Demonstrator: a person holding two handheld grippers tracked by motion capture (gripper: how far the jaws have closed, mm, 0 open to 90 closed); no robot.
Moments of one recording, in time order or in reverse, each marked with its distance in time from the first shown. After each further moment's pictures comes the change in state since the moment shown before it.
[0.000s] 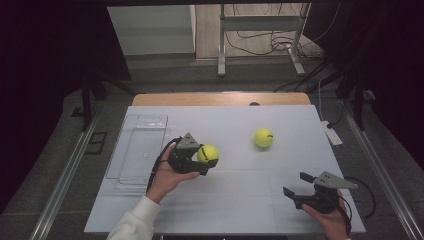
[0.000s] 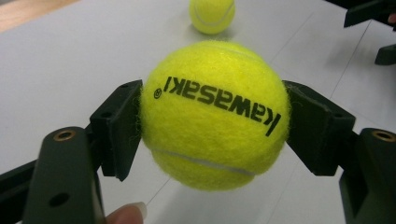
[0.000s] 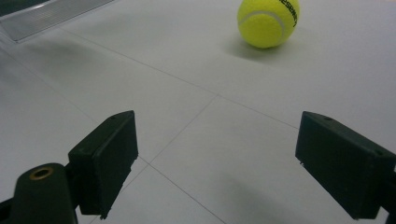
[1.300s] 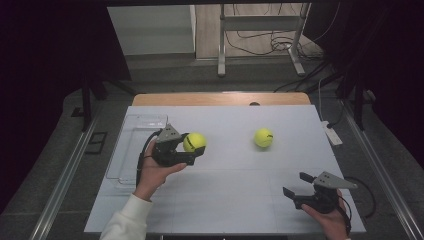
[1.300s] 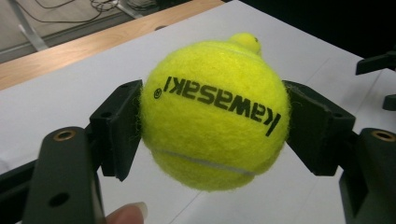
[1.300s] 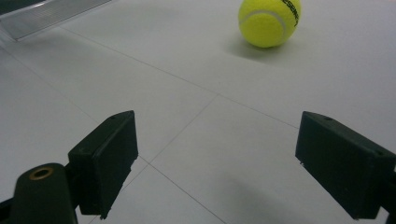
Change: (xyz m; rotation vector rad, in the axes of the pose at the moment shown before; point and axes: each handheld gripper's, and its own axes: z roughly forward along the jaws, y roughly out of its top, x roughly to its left) left arm 0.017 0.004 -0.037 -0.115 0.098 -0.050; right arm 0.000 0.000 0.001 0.003 0.001 -0.003
